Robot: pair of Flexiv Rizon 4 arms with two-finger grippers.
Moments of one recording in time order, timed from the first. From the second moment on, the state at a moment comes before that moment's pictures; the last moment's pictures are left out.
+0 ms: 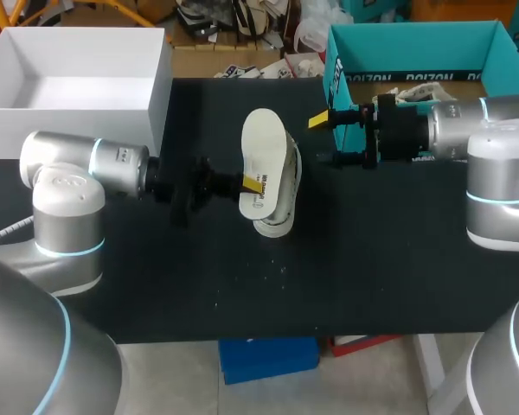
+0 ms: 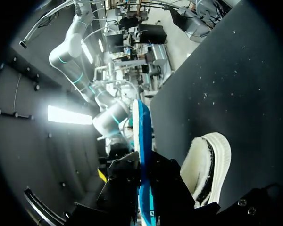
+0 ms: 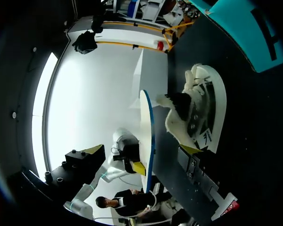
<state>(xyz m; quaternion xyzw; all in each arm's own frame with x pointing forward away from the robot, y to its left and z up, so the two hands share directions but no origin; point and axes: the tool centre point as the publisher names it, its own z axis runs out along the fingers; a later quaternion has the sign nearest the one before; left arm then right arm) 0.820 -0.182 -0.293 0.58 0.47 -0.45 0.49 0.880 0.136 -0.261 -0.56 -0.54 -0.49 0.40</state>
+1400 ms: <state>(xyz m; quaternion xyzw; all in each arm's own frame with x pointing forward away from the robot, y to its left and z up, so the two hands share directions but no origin) 0.821 -0.182 -0.293 0.58 0.47 -0.45 0.49 0.887 0.211 -0.297 -0.55 -0.56 -0.46 0.41</state>
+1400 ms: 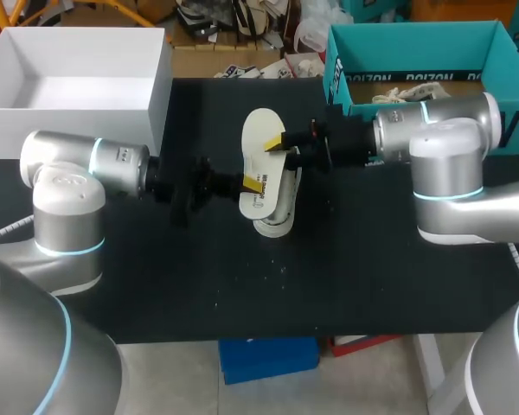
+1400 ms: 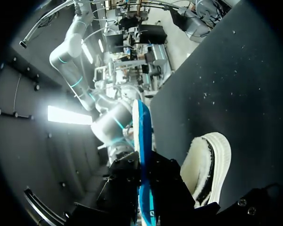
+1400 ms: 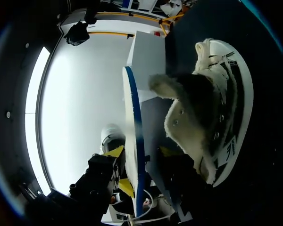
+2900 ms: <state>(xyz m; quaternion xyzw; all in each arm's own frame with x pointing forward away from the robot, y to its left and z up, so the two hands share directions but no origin) 0.817 -0.137 -0.239 0.65 0.67 -0.19 0.29 0.888 0.207 -0.298 -0.55 -0.57 -0.44 0.41</state>
